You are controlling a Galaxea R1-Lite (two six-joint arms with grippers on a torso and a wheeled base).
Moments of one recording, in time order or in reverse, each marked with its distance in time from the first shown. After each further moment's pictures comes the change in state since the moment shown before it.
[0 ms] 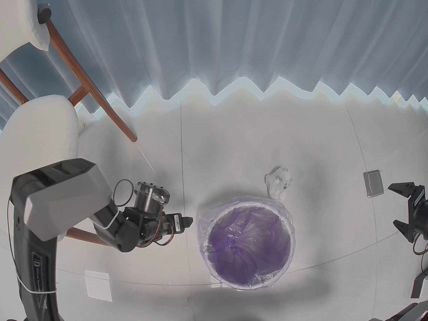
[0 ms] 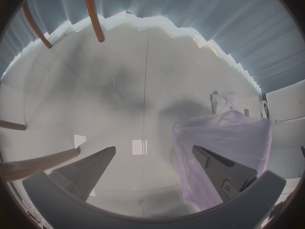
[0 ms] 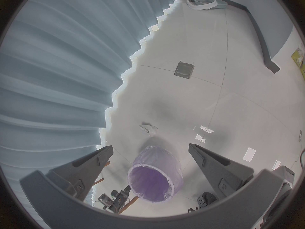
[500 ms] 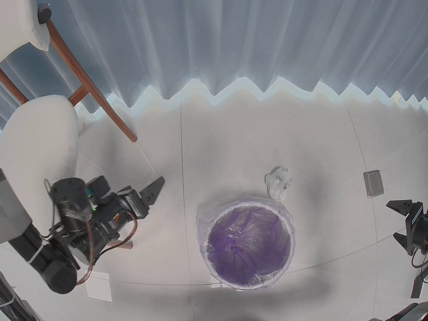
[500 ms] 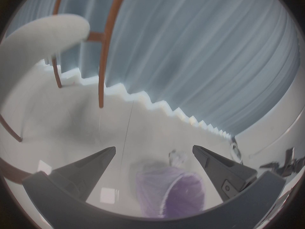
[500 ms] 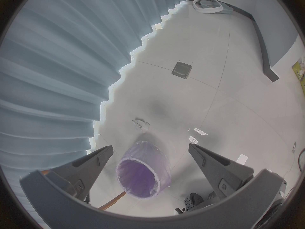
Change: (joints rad) left arm -0.036 -0.491 0.620 -0.728 0.047 -0.056; right arm -0.007 -0.053 0.092 0.000 -0.002 -0.096
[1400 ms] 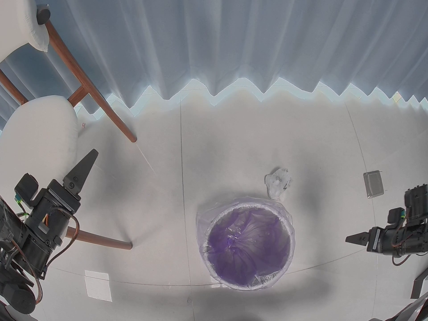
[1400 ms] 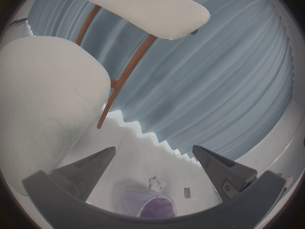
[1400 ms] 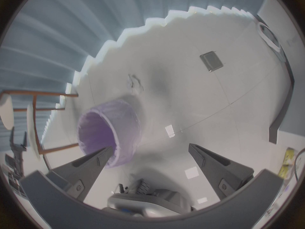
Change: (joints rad) left arm 0.092 -0.396 0.252 -0.160 -0.020 -0.177; right arm 0.102 0.402 0.023 -0.122 0.054 -0.570
